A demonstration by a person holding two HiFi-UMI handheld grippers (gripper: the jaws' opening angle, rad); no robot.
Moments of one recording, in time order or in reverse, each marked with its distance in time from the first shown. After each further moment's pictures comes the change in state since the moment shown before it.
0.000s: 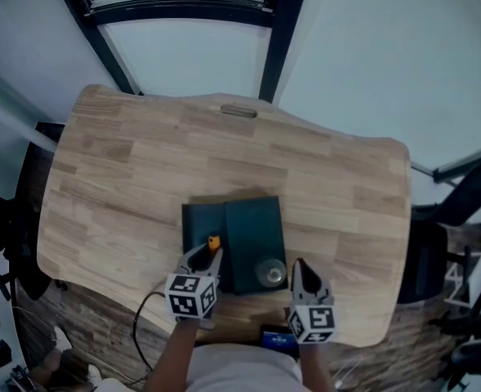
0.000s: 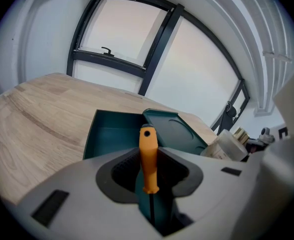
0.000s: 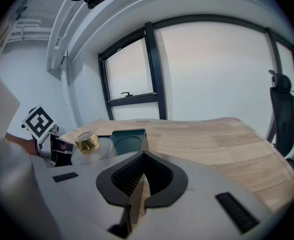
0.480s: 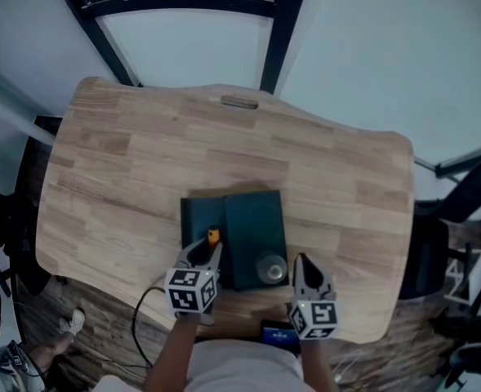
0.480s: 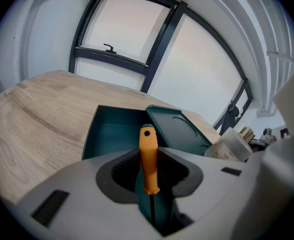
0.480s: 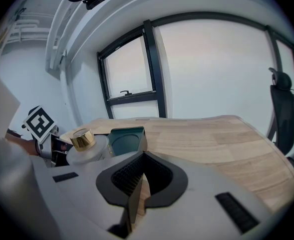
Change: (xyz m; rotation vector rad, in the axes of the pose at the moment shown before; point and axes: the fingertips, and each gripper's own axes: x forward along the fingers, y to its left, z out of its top) left arm 0.005 0.004 -0.005 -0.020 0.022 0.019; right arm 0.003 -0.004 -0.002 0.009 0.014 0.001
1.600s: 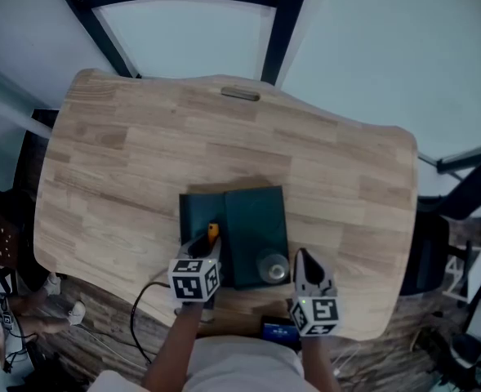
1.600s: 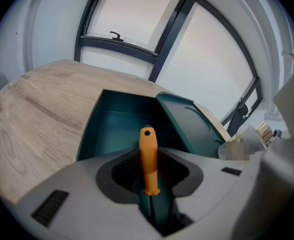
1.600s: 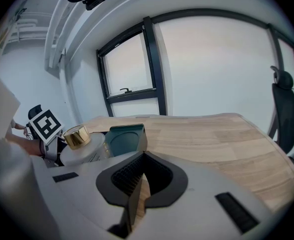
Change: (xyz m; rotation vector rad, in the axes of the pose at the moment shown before) left arm 0.017 0.014 -0.019 -0.073 0.123 0.061; right arm 0.009 0.000 -0.006 0.003 0.025 0.010
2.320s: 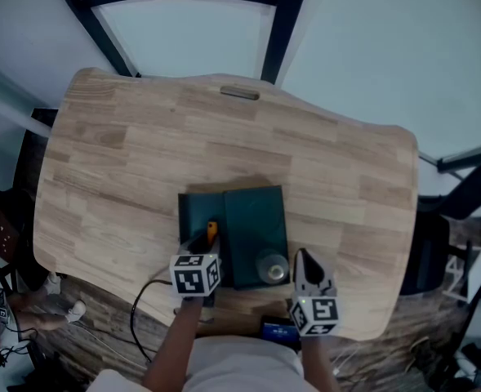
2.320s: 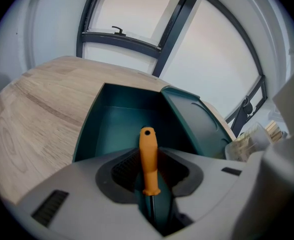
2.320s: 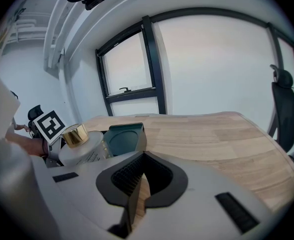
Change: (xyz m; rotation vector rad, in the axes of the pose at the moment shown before) left arm 0.007 0.005 -0.006 -0.024 0.060 0.037; right arm 0.000 -0.002 0.000 0.006 0.011 -0.005
